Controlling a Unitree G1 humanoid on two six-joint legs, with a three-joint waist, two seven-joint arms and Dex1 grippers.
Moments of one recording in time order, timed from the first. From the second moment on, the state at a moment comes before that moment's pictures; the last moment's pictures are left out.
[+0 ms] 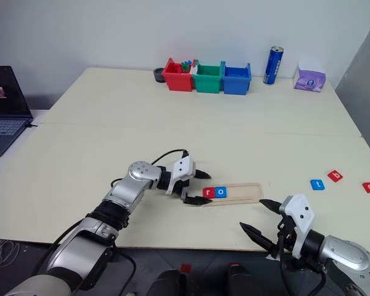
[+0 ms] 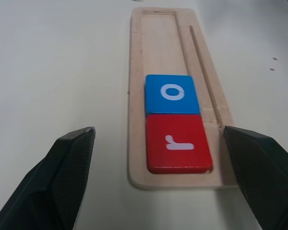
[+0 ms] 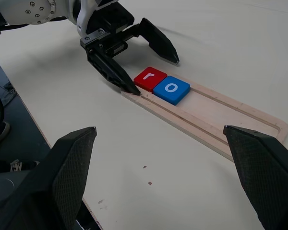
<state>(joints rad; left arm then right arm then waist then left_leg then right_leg) -0.71 0.37 -0.35 0.56 -0.10 0.06 -1.27 0.37 -0.68 -0.19 -0.77 0.61 0.55 0.63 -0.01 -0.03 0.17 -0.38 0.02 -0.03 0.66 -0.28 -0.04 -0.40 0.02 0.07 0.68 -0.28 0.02</state>
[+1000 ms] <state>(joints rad) -0.70 0.35 -0.36 0.57 -0.03 0.02 -1.28 0.37 -0.69 -0.20 -0.80 0.60 0.56 0.61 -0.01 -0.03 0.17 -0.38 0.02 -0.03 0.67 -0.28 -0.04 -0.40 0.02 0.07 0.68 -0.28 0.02</state>
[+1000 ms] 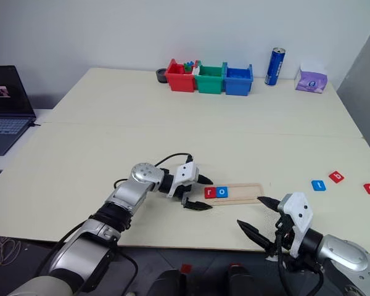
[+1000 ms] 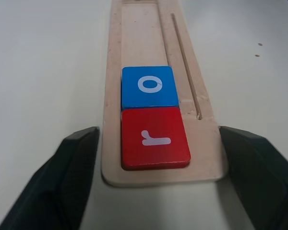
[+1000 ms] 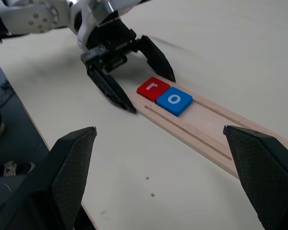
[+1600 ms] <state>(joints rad) -0.73 0.30 -0.37 0.59 -0.02 0.03 -1.32 0.42 -0.81 -0.41 -0.72 0.61 0.55 0.77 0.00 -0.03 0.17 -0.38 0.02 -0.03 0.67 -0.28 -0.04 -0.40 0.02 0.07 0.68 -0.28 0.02</state>
